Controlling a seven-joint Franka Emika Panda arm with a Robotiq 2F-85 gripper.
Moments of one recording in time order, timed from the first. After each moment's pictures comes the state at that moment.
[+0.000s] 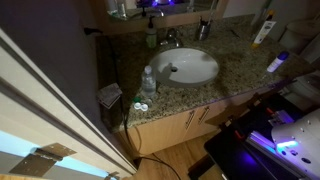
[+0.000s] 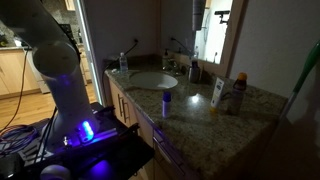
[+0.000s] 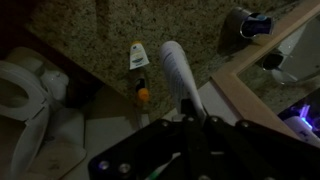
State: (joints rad) arm -0.25 -0.36 -0.25 -1.72 -0.08 1.70 0.48
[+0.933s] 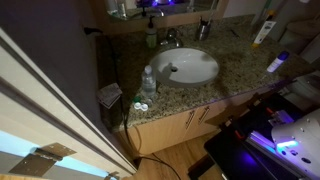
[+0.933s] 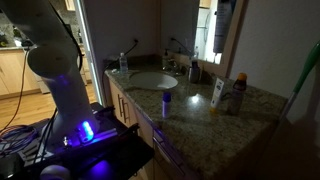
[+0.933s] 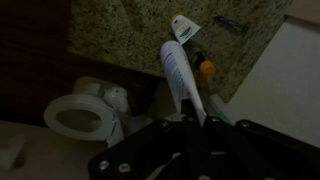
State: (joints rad) arm -0.37 -0.23 -0.32 -1.76 -0.17 1.81 0.77
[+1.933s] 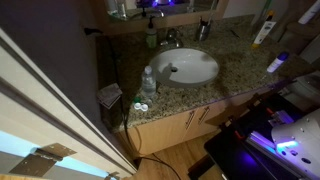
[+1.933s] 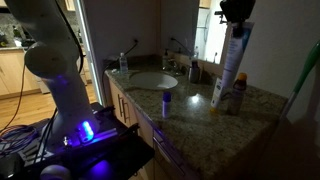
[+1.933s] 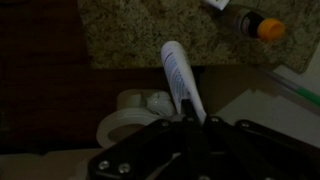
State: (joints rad) arm -0.43 -0.12 -0.40 -1.87 -0.20 1.96 1.02
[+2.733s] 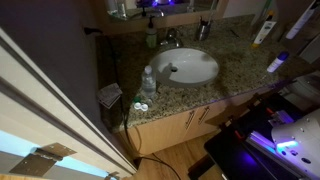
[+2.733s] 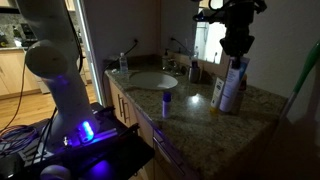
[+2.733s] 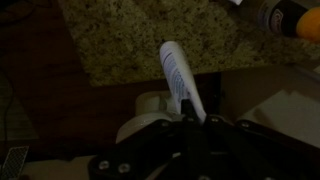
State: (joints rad) arm -0.42 0.03 -0.41 -1.93 -0.23 2.08 1.19
